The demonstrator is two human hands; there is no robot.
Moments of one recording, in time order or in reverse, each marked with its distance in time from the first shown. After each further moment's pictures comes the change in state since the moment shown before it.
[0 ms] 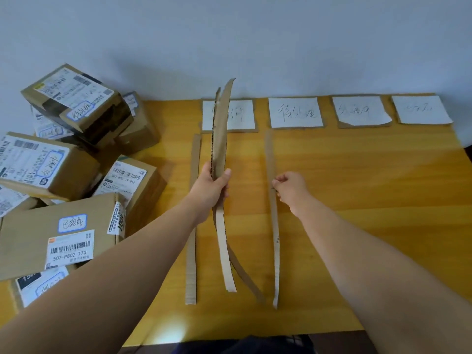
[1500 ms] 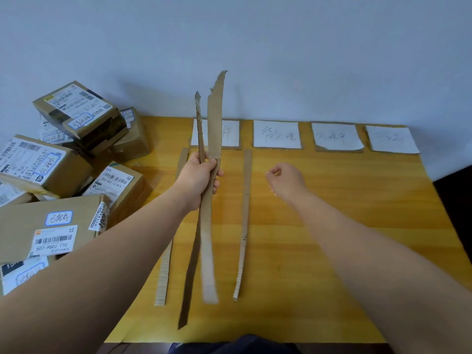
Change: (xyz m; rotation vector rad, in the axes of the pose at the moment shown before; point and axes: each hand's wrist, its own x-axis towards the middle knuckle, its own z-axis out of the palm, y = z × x) left_hand -0.033 0.078 0.040 -0.155 0.150 -0.018; right_hand -0.026 -0.047 -0.079 -0.243 -0.008 -0.295
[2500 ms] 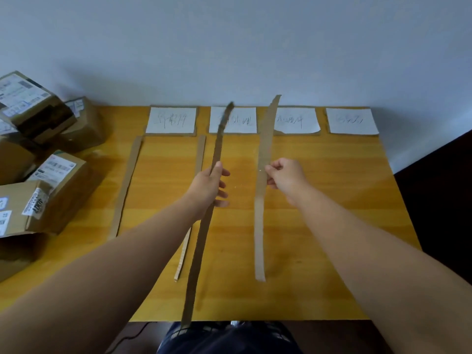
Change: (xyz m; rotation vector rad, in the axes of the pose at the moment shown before) left_hand -0.031 -0.051 0.153 0.235 -0.028 -0.062; right_hand 0.000 0.106 -0.096 0.305 -0.028 0.102
